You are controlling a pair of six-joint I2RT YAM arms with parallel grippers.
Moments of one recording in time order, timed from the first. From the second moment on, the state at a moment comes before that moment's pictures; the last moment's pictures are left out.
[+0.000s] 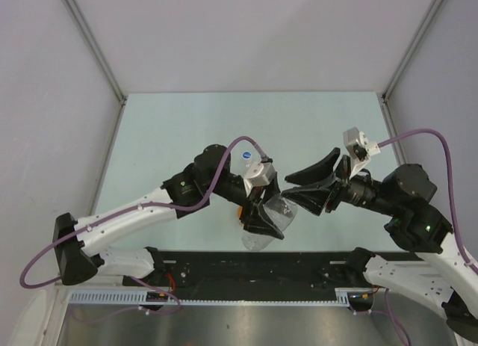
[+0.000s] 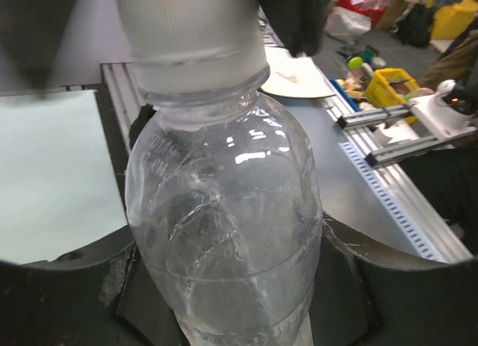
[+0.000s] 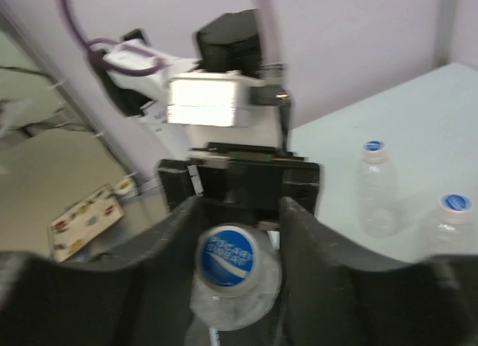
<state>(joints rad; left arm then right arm) -1.05 1.23 1.10 0.06 1.02 -0.21 0.86 0.70 1.12 -0.27 -0.45 0.38</state>
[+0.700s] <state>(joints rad) -1.07 1.26 1.13 -0.13 0.16 0.08 0.80 0.73 1.12 -0.40 0.12 0.62</state>
